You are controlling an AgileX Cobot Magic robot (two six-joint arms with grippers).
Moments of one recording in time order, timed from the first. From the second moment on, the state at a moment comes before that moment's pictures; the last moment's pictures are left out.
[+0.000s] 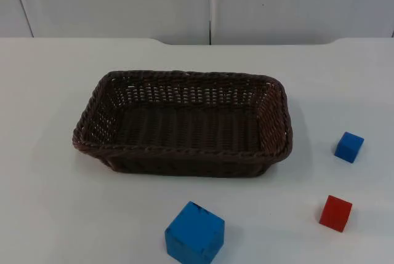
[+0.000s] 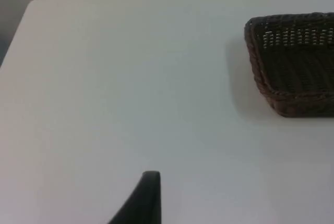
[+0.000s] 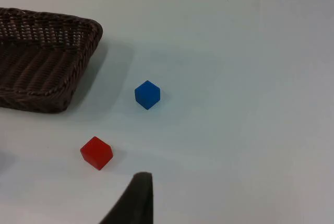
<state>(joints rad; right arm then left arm) 0.10 0.00 -0.52 0.03 1.08 -0.06 -0.01 0.00 -0.50 -0.04 1.08 0.05</state>
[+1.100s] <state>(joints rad) 0.10 0.00 -0.52 0.03 1.08 -0.06 -0.01 0.29 -0.67 -0.16 1.00 0.12</state>
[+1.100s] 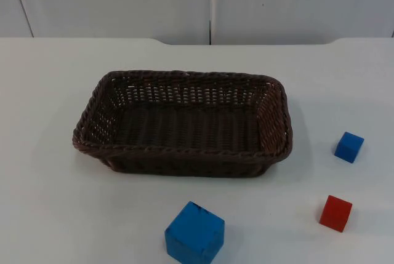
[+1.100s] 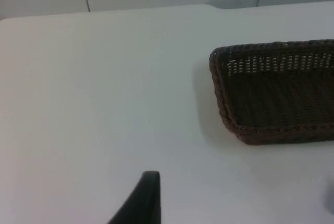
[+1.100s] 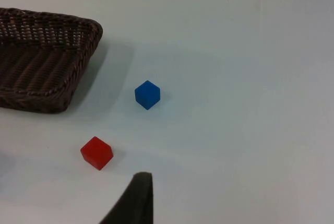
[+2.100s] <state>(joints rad) 0.10 0.00 -0.52 0.03 1.08 -0.06 -0.01 0.85 -0.68 -0.52 0.72 0.50</state>
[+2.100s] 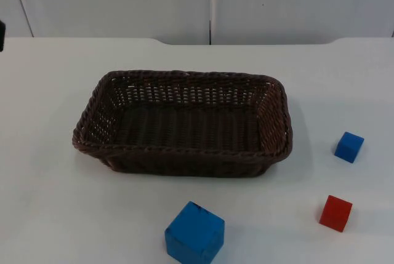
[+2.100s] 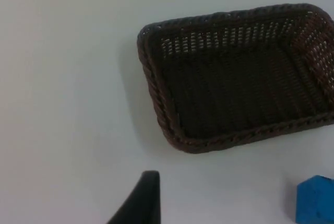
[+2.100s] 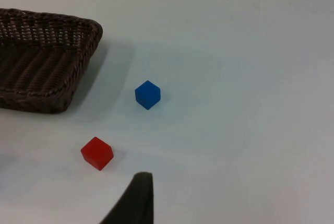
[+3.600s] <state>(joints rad) 0.10 0.00 -0.52 0.00 1.08 -0.02 -0.22 1.90 -1.69 -0.50 0.84 0.60</state>
